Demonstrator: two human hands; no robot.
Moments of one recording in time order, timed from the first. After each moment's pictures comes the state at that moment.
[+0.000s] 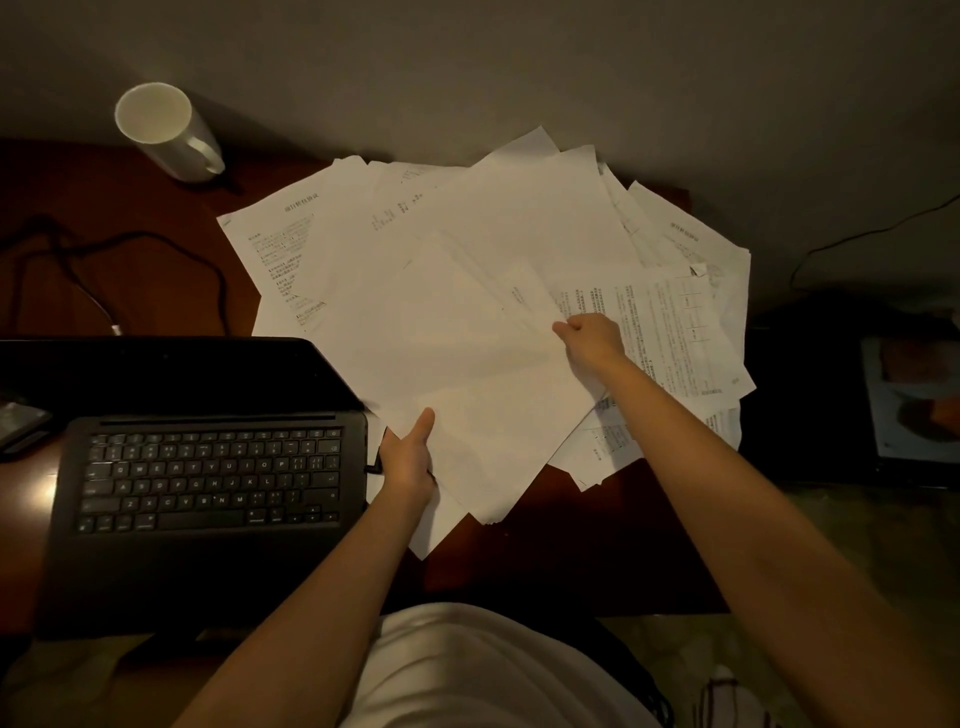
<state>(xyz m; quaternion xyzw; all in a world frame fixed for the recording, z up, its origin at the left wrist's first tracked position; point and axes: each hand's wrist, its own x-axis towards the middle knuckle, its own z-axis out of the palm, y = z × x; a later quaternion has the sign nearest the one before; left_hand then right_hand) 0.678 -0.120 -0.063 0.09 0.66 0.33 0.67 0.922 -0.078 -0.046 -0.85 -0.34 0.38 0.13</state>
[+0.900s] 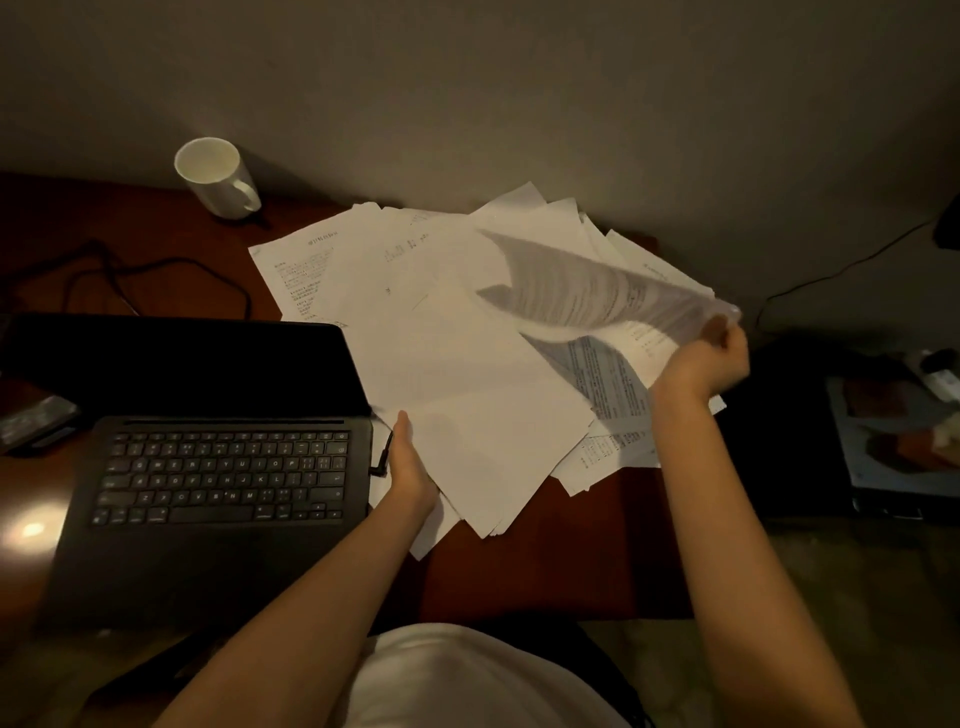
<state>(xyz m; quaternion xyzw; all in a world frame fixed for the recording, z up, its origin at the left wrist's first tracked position) 0.672 -0.133 -0.043 -0.02 0.57 0.33 0.75 0.925 -0.138 0.073 -0.66 0.05 0.12 0.74</state>
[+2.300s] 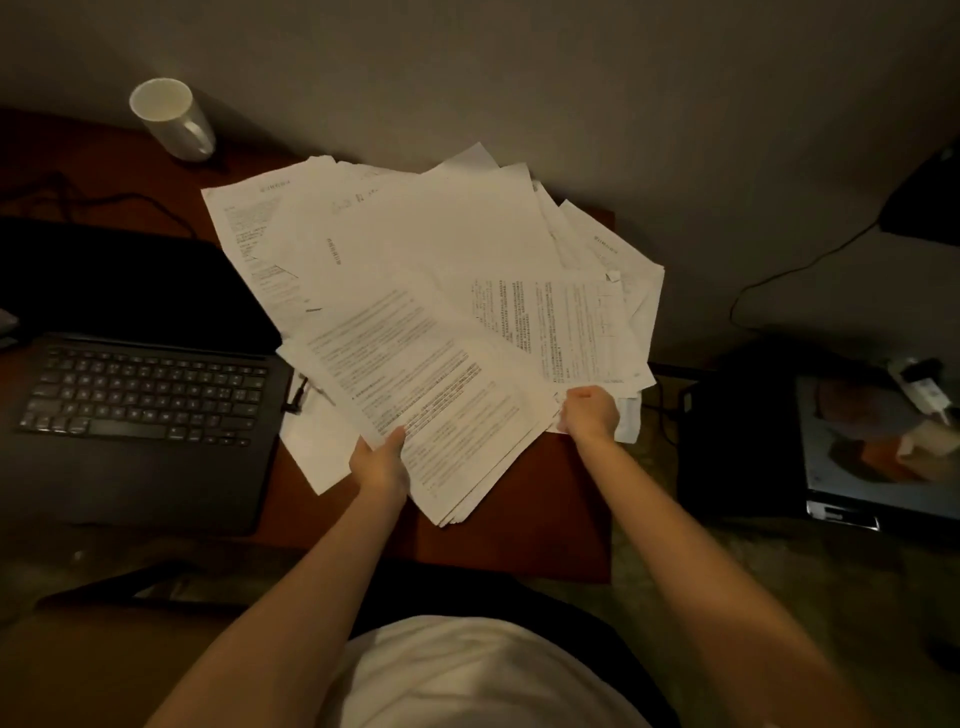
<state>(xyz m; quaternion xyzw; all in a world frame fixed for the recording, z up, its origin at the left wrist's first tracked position) 0.747 -0.236 -0.040 0.06 0.67 0.42 0.61 0.979 -0.235 -0.034 -0.88 -0.13 0.38 0.27</state>
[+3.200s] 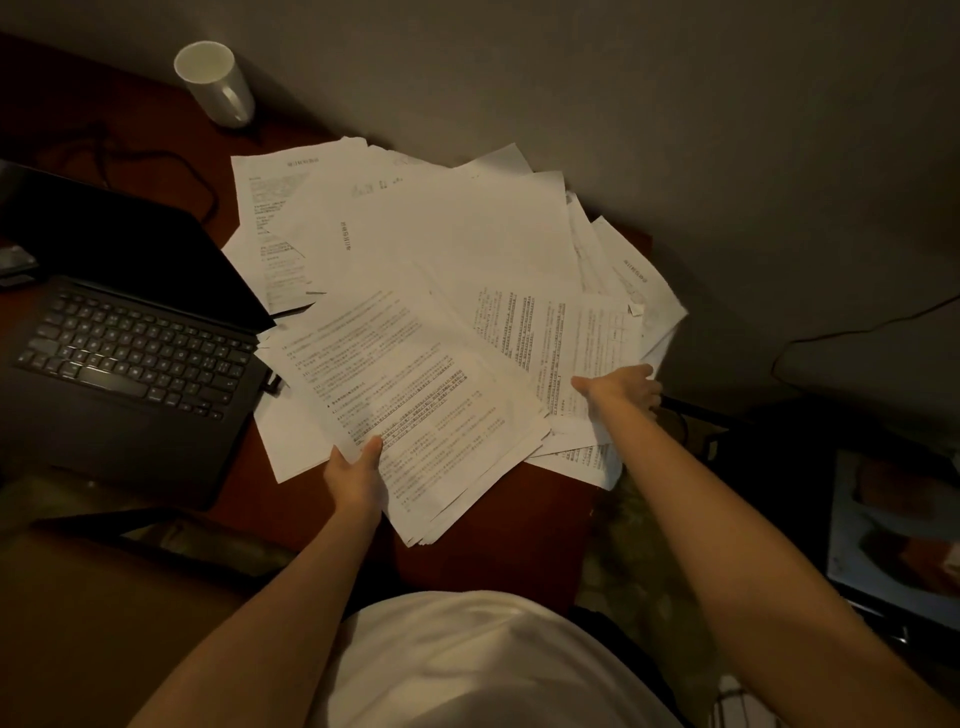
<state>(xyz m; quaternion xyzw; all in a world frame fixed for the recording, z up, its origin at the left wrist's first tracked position) 0.773 -0.247 -0.061 0.06 0.72 0.47 0.52 1.055 -0.156 -0.041 -0.93 -0.20 0.30 0.05</state>
